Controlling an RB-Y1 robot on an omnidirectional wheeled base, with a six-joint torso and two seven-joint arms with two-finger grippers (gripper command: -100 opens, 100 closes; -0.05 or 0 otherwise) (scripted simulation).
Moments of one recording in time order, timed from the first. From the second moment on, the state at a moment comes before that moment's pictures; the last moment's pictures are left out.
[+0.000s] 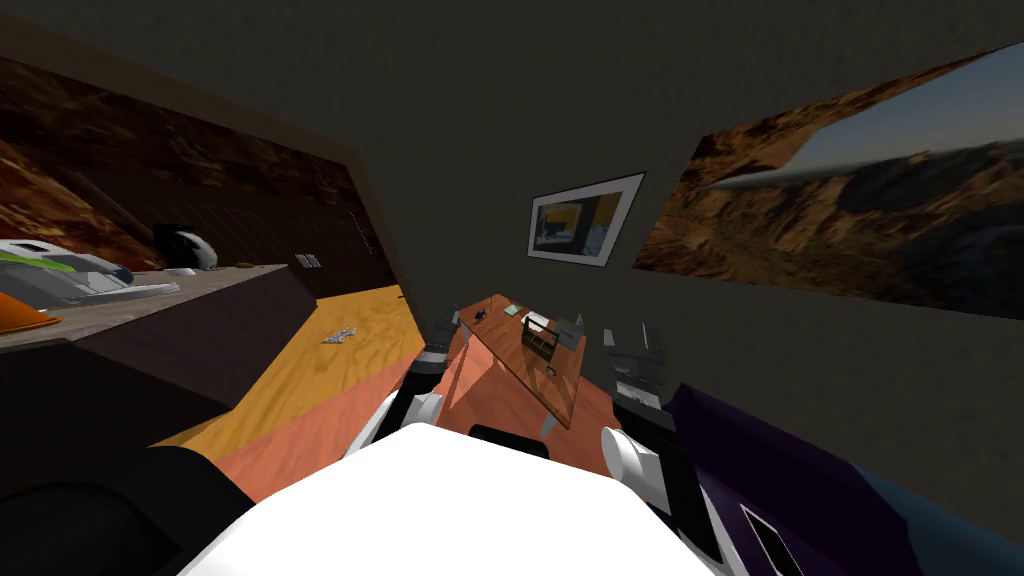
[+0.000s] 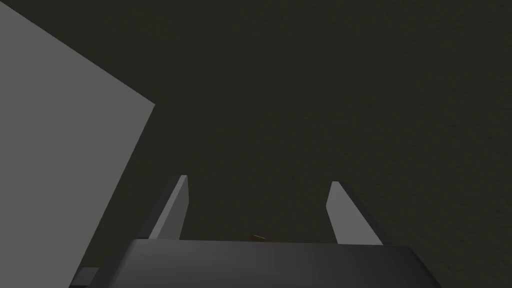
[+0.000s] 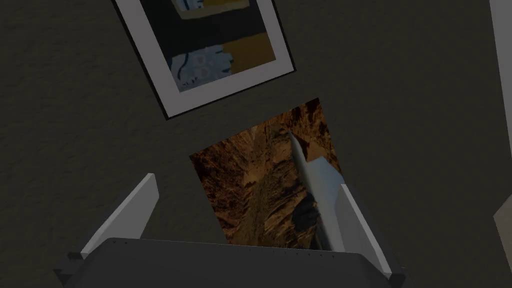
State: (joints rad) left arm 0.51 0.04 -0.05 -2.22 -0.11 -0.42 -0.17; right arm 0.47 0.01 -0.07 -2.26 -0.11 -0.38 -0.17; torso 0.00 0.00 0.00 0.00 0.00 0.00
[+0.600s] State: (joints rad) left arm 0.51 0.04 -0.05 -2.22 -0.11 -0.42 -0.17; right arm 0.52 -0.14 -0.09 -2.10 -0.11 -0.36 -0.11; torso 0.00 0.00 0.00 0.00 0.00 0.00
